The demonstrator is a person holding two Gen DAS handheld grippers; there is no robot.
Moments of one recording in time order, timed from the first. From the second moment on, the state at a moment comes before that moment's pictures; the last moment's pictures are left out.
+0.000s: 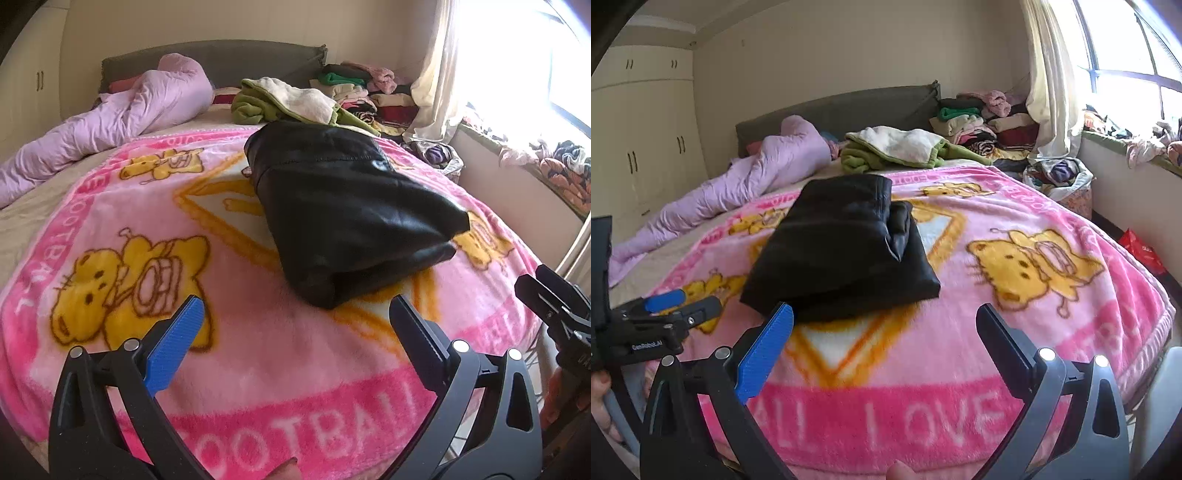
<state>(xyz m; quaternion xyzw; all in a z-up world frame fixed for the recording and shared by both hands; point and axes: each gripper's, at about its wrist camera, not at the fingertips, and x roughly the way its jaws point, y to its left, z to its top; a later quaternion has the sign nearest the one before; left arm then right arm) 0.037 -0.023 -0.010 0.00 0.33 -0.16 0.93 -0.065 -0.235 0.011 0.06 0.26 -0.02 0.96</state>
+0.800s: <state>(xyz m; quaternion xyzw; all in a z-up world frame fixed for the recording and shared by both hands) 0.038 -0.021 -0.024 0.00 0.35 -0.14 0.93 -0.072 -0.234 -0.006 0.04 0.29 -0.03 0.96</state>
